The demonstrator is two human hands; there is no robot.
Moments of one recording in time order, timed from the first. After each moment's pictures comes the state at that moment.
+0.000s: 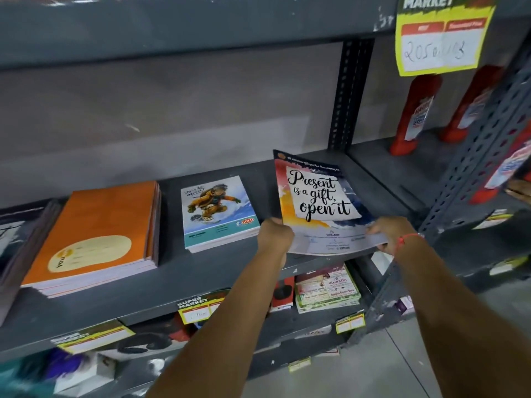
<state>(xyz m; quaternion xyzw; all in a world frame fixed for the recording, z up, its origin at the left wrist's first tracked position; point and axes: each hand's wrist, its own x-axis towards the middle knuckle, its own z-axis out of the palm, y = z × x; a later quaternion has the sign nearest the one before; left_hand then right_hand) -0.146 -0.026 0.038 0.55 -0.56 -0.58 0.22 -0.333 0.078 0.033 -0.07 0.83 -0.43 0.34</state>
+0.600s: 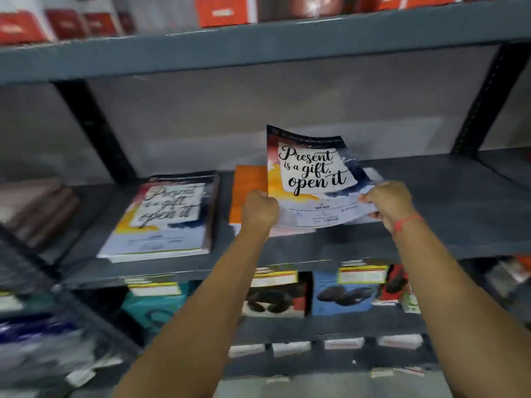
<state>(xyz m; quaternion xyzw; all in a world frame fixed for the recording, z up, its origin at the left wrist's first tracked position) 0.181 -0.111 0.098 0.59 -0.58 -0.44 0.36 -0.021 -0.038 0.103 -0.28 0.76 -0.52 0.28</state>
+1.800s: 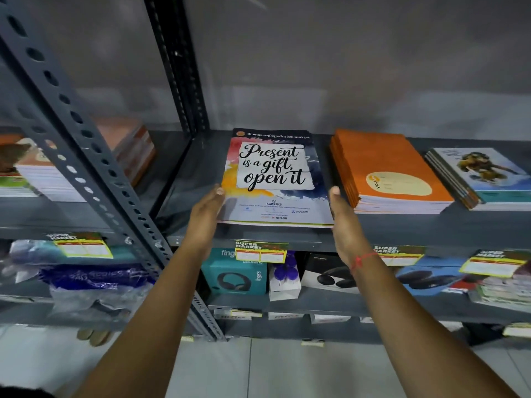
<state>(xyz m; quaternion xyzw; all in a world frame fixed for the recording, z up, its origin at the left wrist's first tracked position) 0.502 -0.184 0.016 0.50 -0.50 -0.54 0.45 0.279 -0.124 0.008 -0.33 0.62 -0.56 0.43</state>
